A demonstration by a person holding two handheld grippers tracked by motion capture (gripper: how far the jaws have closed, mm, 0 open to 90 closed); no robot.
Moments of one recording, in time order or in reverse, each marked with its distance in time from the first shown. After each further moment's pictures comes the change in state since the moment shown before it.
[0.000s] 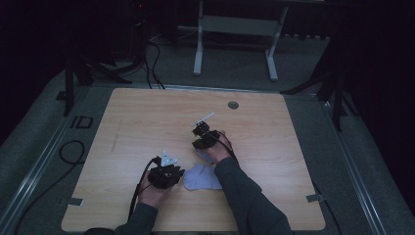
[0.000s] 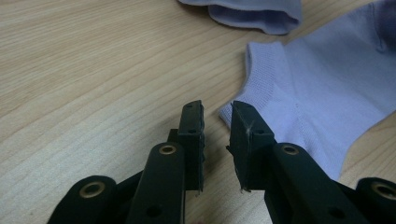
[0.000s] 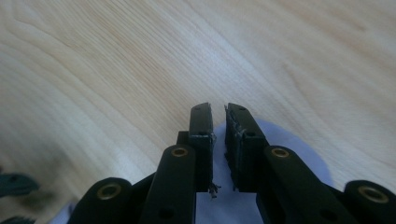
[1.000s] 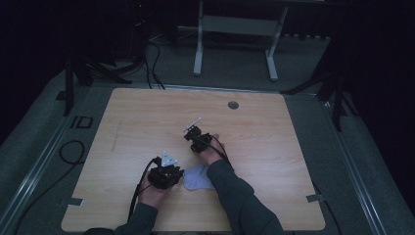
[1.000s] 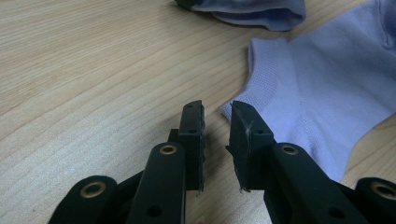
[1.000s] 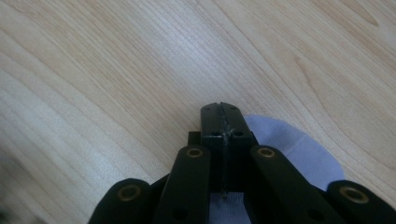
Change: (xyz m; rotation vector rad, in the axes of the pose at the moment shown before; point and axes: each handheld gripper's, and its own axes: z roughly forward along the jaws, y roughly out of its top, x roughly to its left) left arm -0.001 -0.001 0.001 0.010 0.008 0.001; right arm 0.023 0.004 0.019 0.079 -0.152 -0.078
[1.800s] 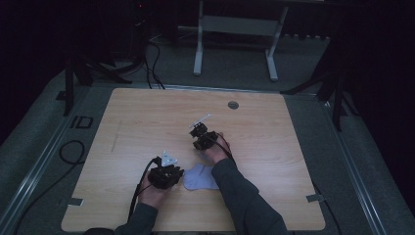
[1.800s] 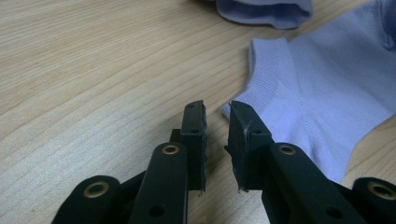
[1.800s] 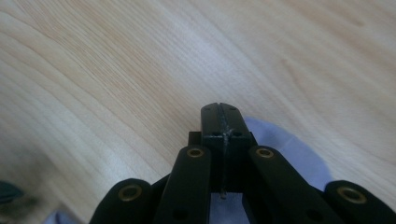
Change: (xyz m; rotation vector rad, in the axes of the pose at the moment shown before) left arm 0.000 0.000 0.000 0.002 0.003 0.000; right arm -0.018 -0.007 -0.016 -0.068 0.087 0.060
